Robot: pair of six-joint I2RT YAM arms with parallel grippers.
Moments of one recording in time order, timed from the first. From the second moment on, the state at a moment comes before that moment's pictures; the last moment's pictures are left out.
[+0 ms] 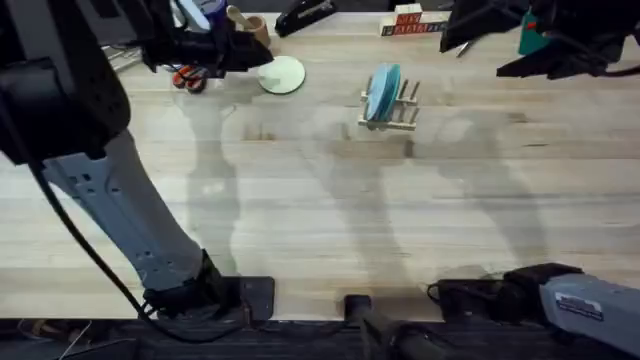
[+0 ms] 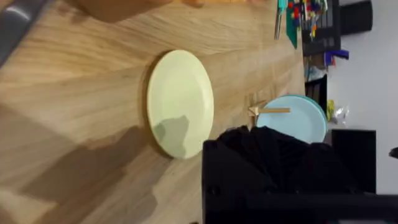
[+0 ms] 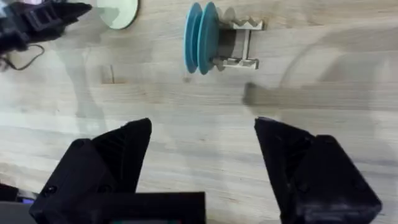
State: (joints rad) left arm 0.23 2.15 1.52 -0.60 1.11 -0.01; right arm 0.17 1.31 1.53 -1.23 -0.24 0.38
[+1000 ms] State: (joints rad) left arm 0.23 2.25 1.52 -0.58 1.09 -0.01; right arm 0.17 1.31 1.53 -1.23 -0.24 0.38
